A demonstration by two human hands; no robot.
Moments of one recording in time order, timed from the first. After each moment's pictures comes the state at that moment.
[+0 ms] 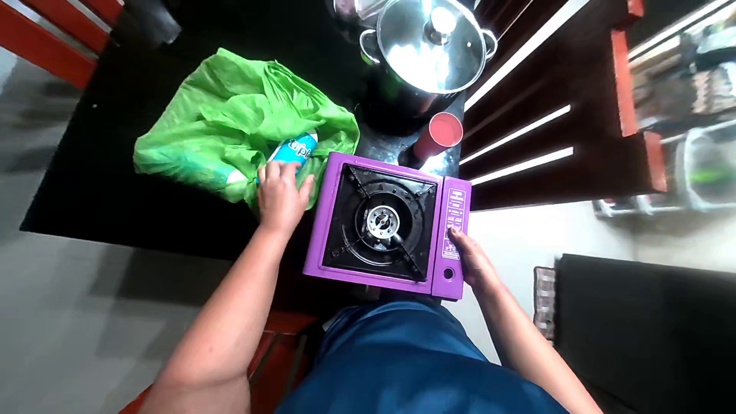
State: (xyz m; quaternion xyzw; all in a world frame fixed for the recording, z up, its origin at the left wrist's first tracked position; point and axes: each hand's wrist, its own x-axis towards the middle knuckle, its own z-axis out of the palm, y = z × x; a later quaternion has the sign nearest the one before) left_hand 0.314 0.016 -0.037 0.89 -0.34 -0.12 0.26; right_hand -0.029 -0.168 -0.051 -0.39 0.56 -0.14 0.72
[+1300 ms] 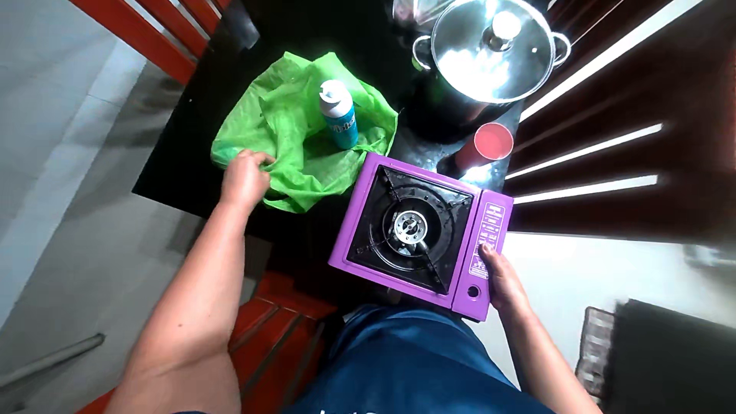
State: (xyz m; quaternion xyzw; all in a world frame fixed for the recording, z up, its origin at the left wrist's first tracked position) left_hand 0.406 0.093 -0.014 0.94 -0.26 -0.15 0.15; right_hand -0.023 -0.170 -0.058 -0.40 0.56 -0.14 0.71
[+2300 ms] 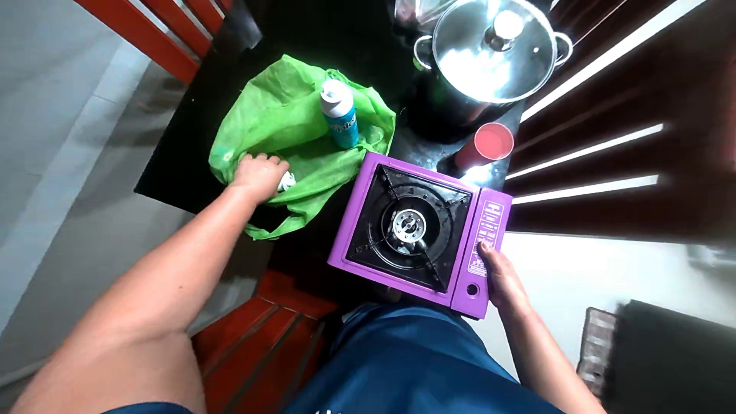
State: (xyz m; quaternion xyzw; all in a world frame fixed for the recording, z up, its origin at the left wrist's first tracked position) left_hand 0.420 0.078 -0.032 0.86 -0.43 -0.21 -0.18; right_hand -0.022 -0.173 -0.055 -0.42 0.56 -0.13 0.70
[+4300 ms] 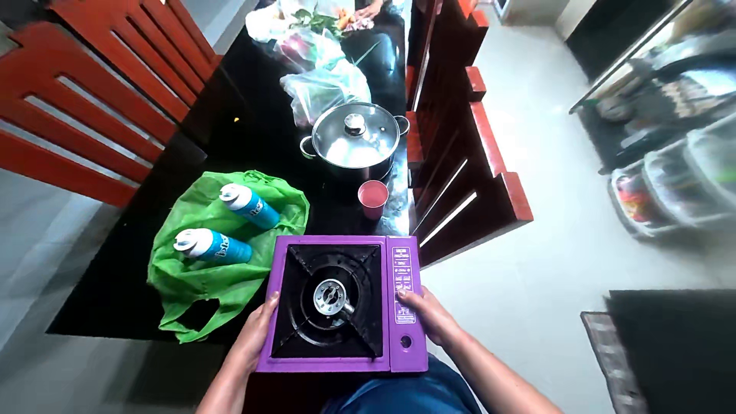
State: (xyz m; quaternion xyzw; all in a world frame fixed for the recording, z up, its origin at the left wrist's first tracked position) left_hand 0.188 0.040 -0.030 0.80 -0.03 -0.38 0.46; right_hand -0.071 -0.198 -0.048 -0.34 0.43 -0.07 0.83
